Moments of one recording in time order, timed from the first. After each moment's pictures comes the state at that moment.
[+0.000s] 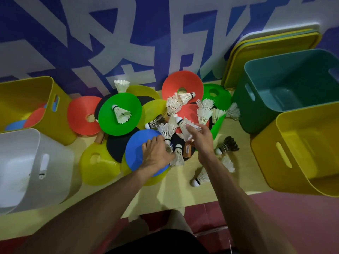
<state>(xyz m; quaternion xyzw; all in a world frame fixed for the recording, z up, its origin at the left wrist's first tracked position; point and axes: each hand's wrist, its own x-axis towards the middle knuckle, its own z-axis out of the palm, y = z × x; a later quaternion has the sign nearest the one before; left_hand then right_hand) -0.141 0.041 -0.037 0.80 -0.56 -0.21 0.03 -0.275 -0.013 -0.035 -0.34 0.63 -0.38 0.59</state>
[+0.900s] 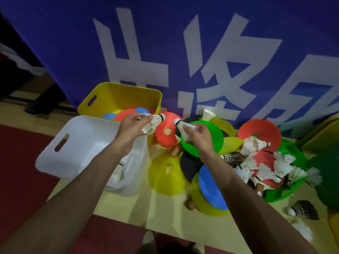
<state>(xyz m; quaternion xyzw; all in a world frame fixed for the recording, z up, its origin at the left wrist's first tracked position) 0.168 0.135 0.111 0.71 -0.20 -0.34 0.58 0.010 0.014 0.046 -0.54 0.52 -0.30 0.60</state>
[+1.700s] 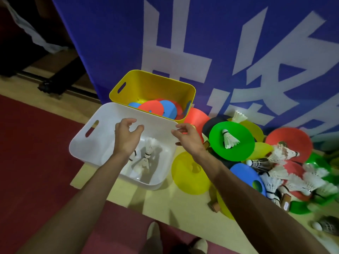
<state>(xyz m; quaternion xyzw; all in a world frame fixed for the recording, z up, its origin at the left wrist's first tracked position) 0.258 0.227 0.060 0.82 -0.16 -0.18 0.52 0.130 0.090 0.031 -0.67 0.43 -0.16 0.57</state>
